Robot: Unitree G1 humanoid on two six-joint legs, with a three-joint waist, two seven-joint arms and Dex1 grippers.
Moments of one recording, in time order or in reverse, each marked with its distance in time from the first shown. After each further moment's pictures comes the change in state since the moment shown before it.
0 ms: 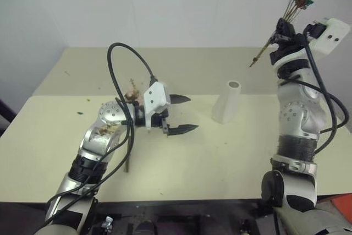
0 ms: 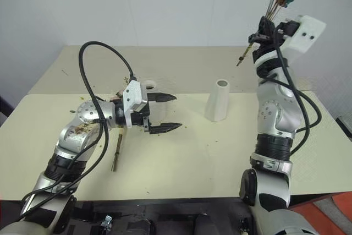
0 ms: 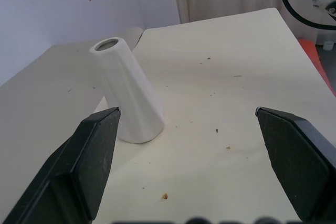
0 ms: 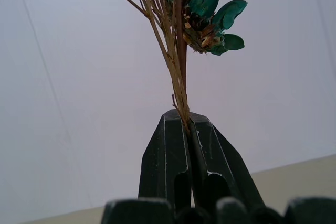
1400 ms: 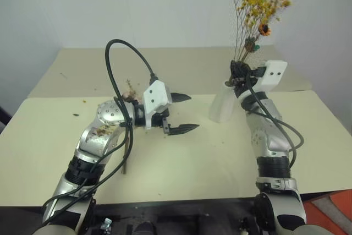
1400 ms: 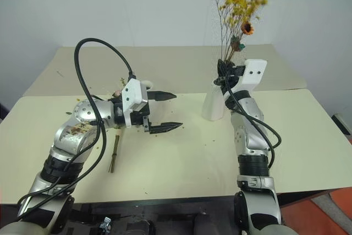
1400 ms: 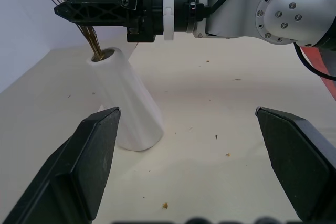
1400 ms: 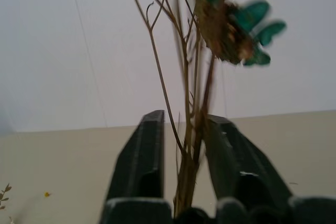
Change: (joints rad) left arm 0.004 0.019 0.001 -0.085 -0.004 0.063 0.035; right arm 0.185 0.082 0.175 0.062 -0.115 -0.148 0.101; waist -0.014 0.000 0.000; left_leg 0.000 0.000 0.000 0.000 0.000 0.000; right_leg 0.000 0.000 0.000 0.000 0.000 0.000
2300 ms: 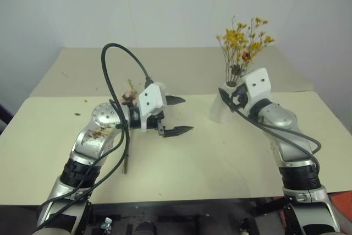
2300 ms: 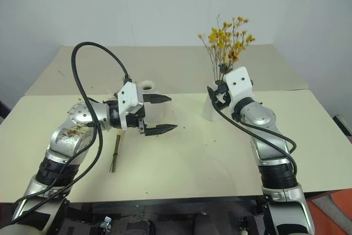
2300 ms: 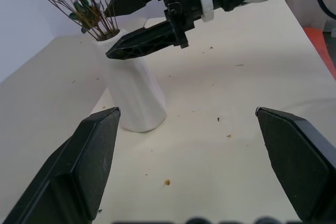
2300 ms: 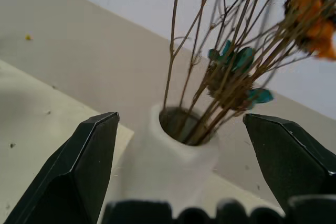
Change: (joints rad) left arm 0.032 0.039 0.012 0.008 0.006 -0.023 -0.015; right arm 0.122 -0.290 0.200 -0.299 -0.241 0.378 0.098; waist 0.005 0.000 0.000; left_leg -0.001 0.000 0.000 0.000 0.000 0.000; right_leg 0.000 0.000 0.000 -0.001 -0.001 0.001
